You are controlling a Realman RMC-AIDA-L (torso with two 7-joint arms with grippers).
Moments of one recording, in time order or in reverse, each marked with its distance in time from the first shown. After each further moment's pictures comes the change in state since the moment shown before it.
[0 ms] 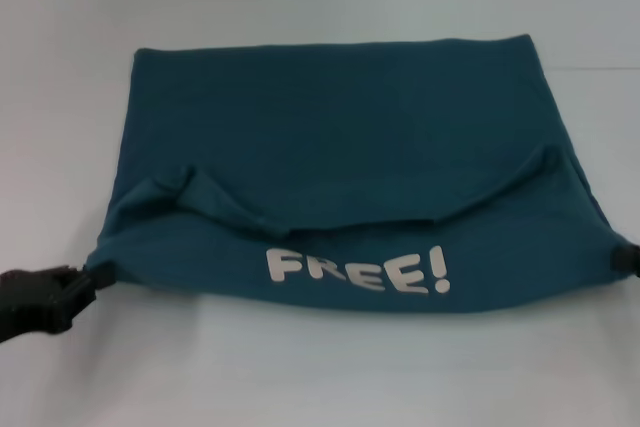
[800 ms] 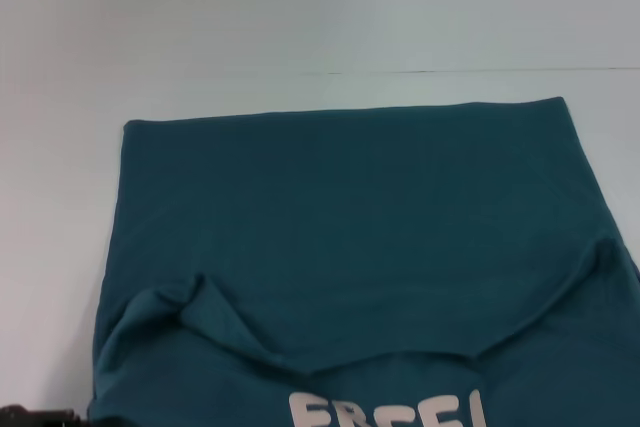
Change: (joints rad) left arm 0.088 0.002 -0.127 0.062 0.211 0.446 0.020; right arm -0.240 -0.008 0.091 -0.029 -0.032 -0.365 -0.247
